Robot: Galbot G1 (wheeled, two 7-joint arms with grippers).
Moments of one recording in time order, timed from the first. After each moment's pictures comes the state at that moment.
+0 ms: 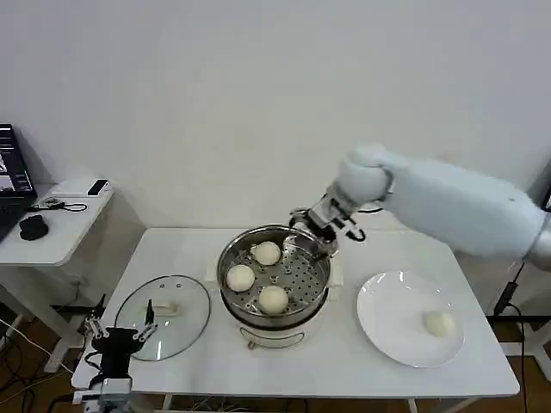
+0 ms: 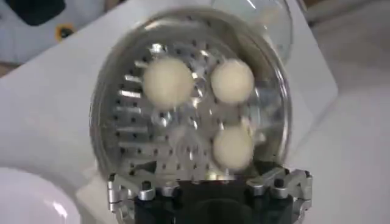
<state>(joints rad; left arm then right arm) 1.66 -1.37 -0.66 -2.15 0.29 0.13 -0.16 0.49 0.85 -1.08 1.48 0.05 -0.07 -1.10</state>
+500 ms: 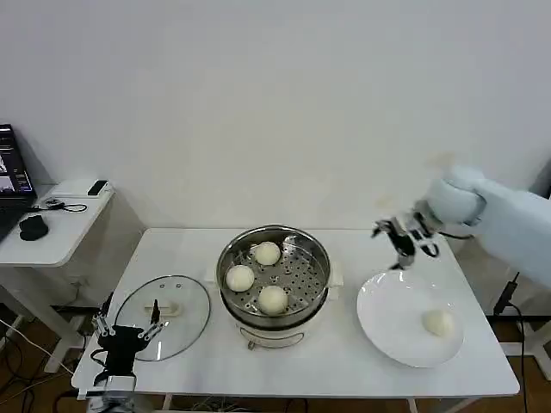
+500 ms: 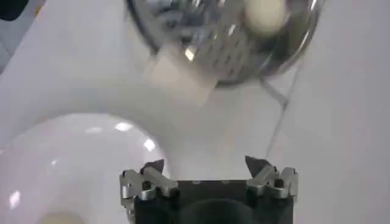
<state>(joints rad) 1.64 -1.34 -0.64 -2.12 0.27 0.13 -0.16 0.27 0.49 -0.95 1.52 -0.04 -0.15 -1.09</state>
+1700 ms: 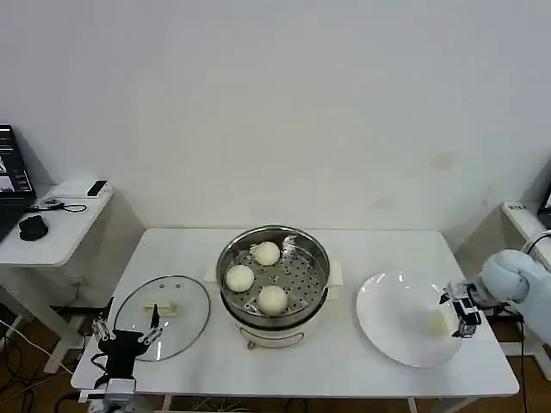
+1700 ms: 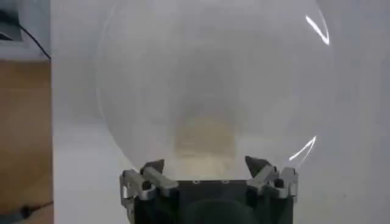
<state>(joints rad) 1.66 -1.34 -0.65 -2.11 0.27 0.13 -0.16 -0.31 0.45 -0.54 1.35 -0.25 -0.16 -1.08</state>
